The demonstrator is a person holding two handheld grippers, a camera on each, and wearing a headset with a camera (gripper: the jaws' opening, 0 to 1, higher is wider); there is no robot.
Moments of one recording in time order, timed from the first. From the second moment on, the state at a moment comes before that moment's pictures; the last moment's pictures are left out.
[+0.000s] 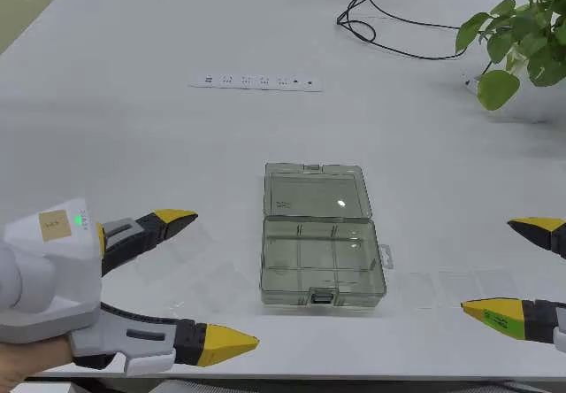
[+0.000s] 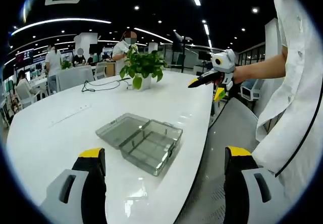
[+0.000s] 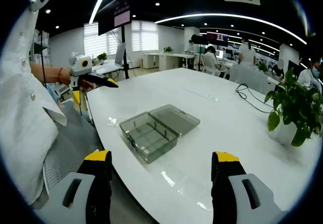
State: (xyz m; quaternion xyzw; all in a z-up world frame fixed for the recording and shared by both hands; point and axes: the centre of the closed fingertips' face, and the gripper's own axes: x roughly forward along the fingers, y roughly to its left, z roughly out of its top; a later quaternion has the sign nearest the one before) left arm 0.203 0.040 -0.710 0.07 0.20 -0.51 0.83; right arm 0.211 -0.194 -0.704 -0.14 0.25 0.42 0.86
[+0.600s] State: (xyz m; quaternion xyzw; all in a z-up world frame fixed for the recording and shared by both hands) left arm 0.207 0.040 -0.716 0.08 0.21 -0.51 0.83; right arm 0.214 -0.195 -0.705 -0.14 0.25 0.41 0.86
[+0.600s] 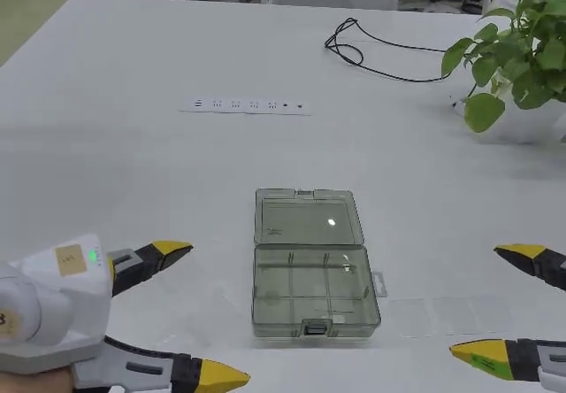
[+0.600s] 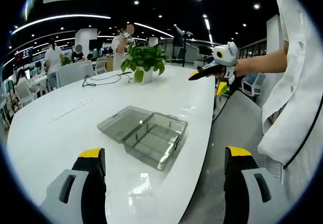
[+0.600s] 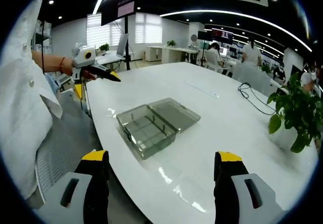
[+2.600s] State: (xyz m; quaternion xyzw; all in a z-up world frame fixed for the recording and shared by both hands) left arm 0.246 0.086 -0.740 0.12 0.27 -0.46 0.84; right arm 0.216 -0.196 -0.706 -0.13 0.24 0.40 0.87
